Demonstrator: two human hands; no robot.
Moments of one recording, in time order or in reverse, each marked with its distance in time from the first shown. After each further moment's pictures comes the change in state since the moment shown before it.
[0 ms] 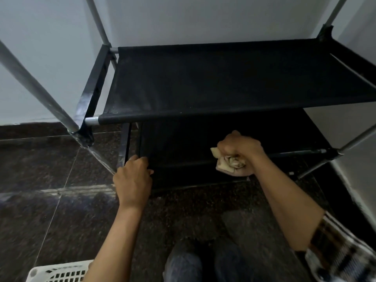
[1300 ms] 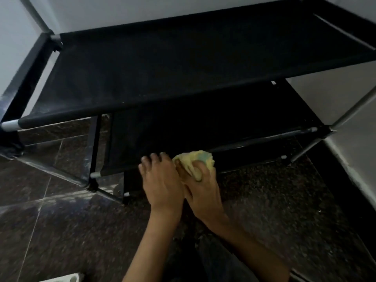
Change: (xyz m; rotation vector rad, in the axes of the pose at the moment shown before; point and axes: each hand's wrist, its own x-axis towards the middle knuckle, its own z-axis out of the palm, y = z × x) left_hand -0.028 0.113 0.021 0.023 -0.239 -0.011; right_hand 0.018 0.041 0.185 0.275 0.988 -0.680
